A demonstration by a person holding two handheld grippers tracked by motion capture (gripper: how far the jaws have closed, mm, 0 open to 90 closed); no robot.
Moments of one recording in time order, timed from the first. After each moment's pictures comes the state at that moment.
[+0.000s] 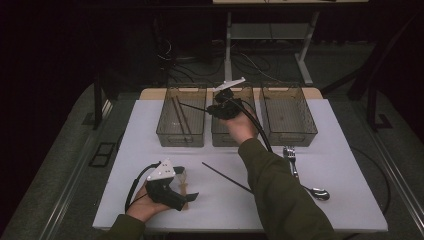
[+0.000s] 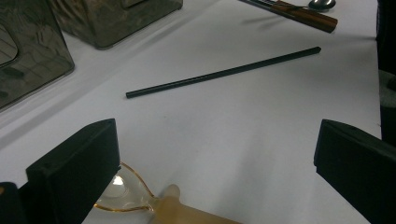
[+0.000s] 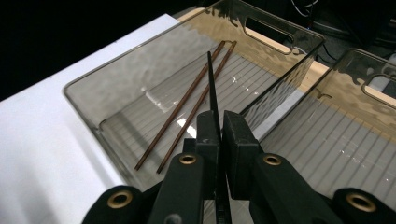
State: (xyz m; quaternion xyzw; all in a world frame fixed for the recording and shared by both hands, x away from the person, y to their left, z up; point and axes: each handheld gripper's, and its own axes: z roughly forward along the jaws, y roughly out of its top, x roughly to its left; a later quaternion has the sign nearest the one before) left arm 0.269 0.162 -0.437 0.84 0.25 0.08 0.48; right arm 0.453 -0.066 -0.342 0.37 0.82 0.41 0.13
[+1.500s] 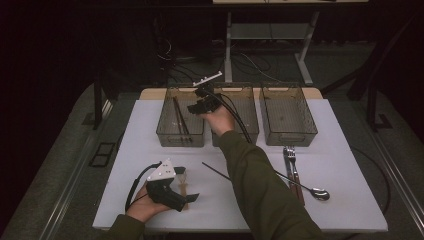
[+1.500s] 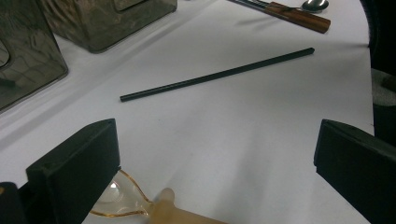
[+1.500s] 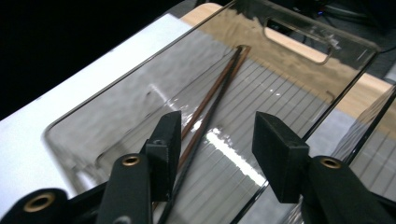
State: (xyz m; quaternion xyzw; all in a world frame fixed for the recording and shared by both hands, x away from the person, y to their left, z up) left arm 0.269 0.161 -0.436 0.84 0.24 0.07 0.48; right arm 0.483 -0.017 -0.351 0.39 0.83 0.40 0.10
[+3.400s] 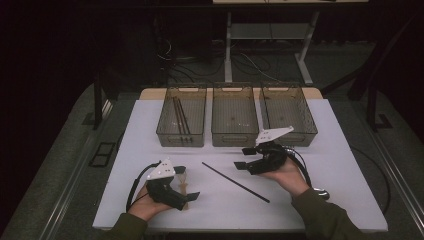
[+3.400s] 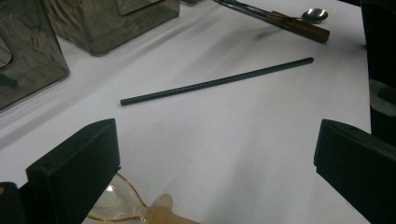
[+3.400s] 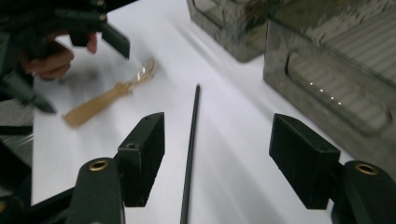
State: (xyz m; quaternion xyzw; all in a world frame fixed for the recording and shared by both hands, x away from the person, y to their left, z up) left arm 0.268 0.160 -0.436 0.83 0.25 0.07 0.49; right arm 0.326 -0.181 -0.395 0.29 0.84 0.45 0.03
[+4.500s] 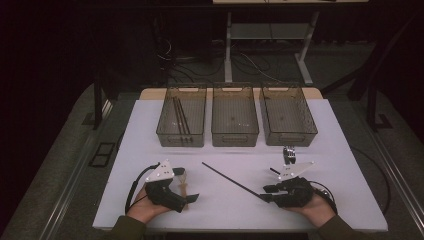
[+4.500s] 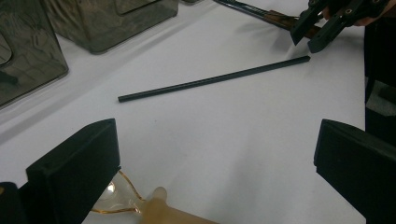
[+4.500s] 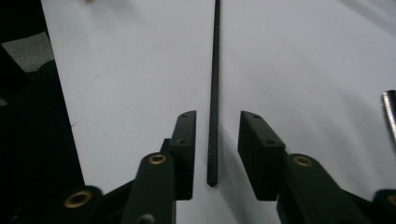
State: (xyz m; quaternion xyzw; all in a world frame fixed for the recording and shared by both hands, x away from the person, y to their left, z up) left arm 0.263 0.162 -0.434 0.83 0.25 0.07 0.49; right arm 0.257 -0.231 -0.436 0.28 0.88 0.38 0.01
